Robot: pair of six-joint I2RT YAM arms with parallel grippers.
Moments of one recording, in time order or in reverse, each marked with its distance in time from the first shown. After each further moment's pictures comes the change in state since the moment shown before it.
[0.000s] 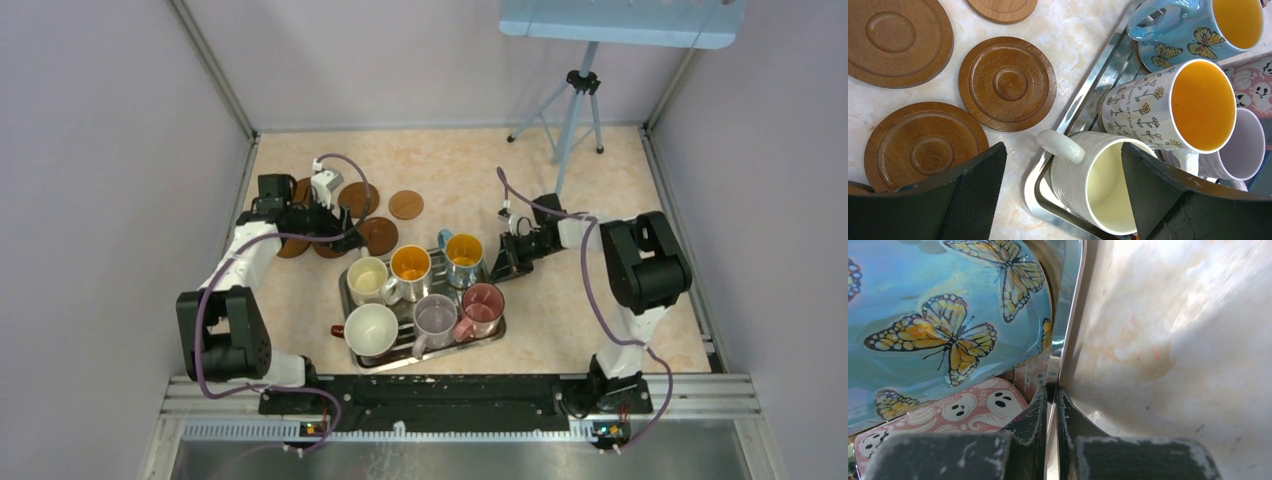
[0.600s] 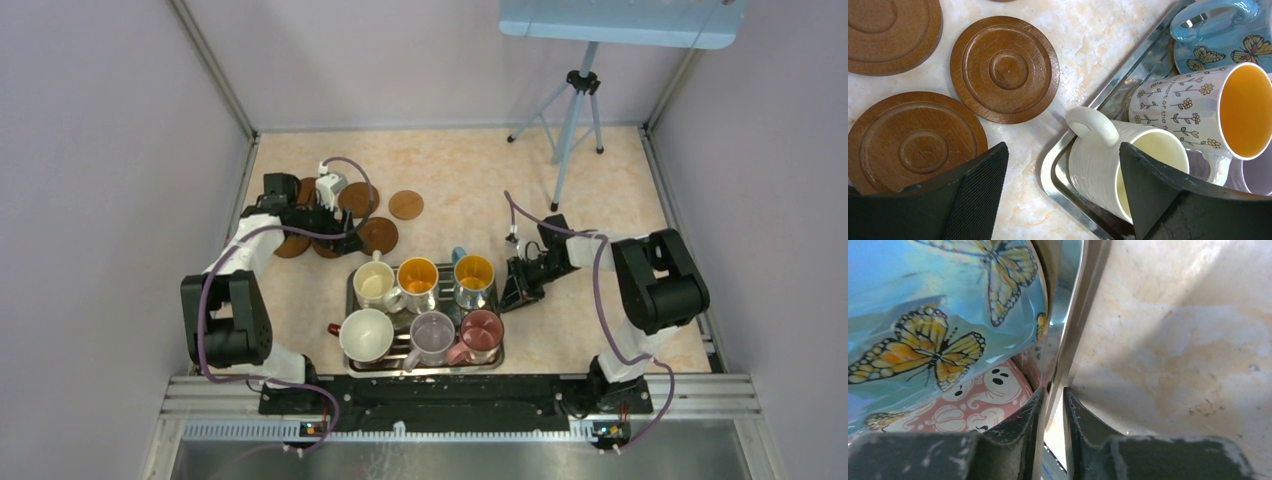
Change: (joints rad) left arm -0.004 0.086 0.029 -0.051 -0.004 0.055; right arm 0.005 -0.154 -0.193 -0.103 -0.002 0.029
